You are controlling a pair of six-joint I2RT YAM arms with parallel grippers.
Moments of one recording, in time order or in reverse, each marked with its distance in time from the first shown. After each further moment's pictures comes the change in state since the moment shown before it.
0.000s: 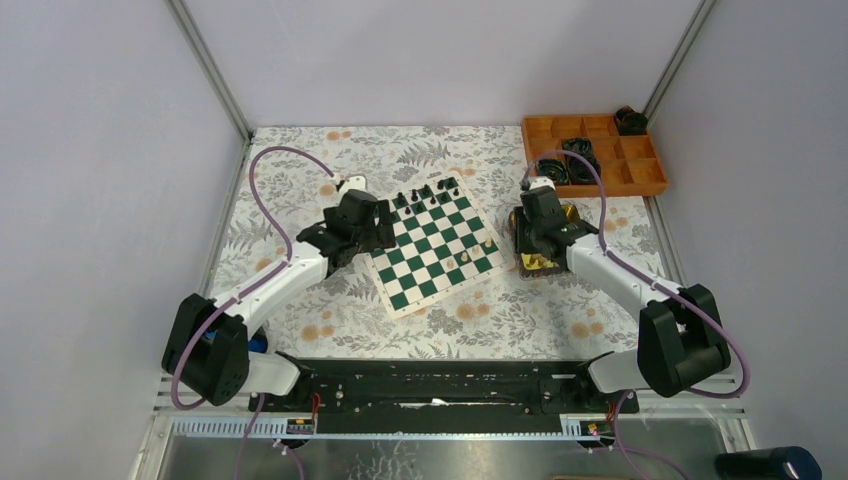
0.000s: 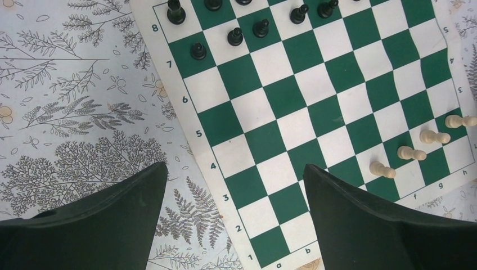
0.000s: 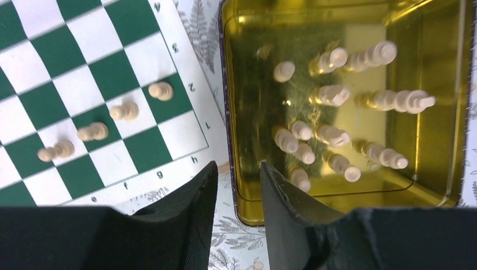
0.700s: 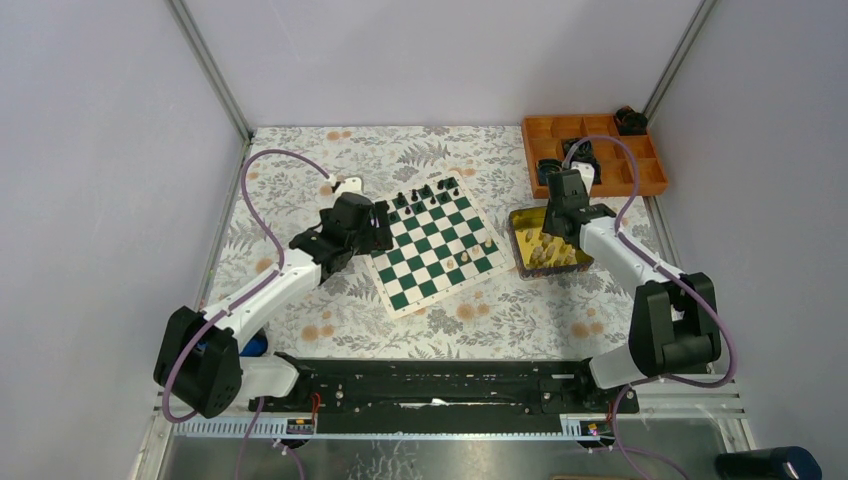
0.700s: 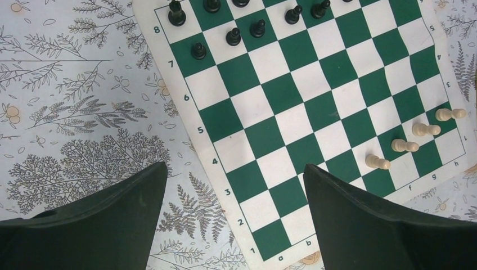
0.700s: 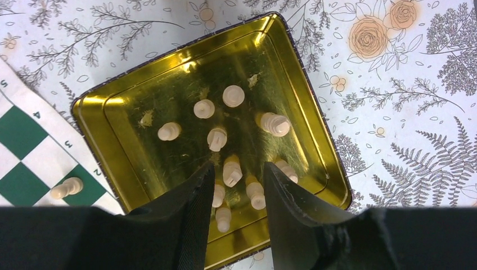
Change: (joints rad) left arm 0.000 -0.070 -0.030 0.004 0.012 0.015; right arm -0.180 0.073 0.110 -0.030 0.185 0.077
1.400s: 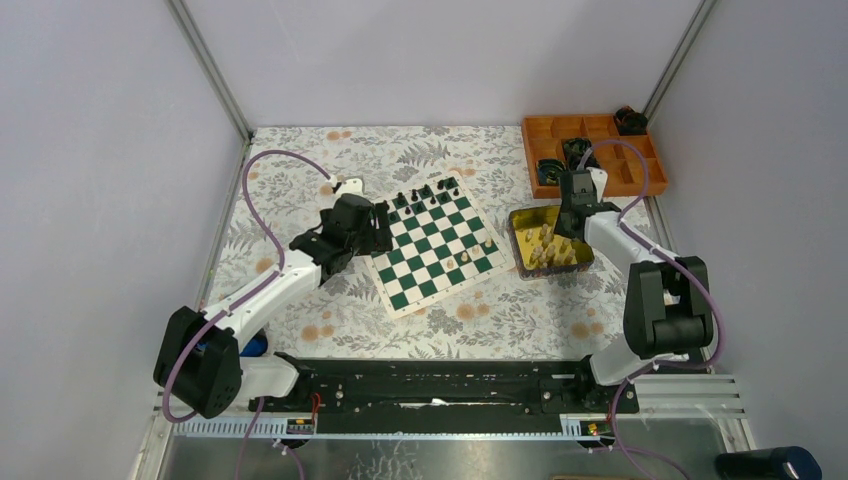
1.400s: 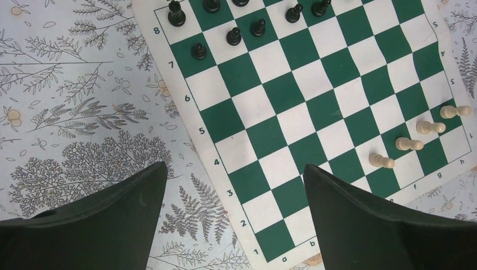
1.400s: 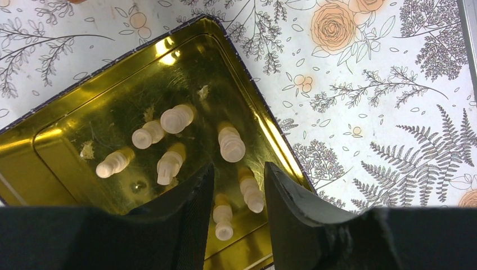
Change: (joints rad) left arm 0.000 -0.003 -0.014 0.017 0.002 0.019; right arm -0.101 0.089 0.000 0.017 0.014 0.008
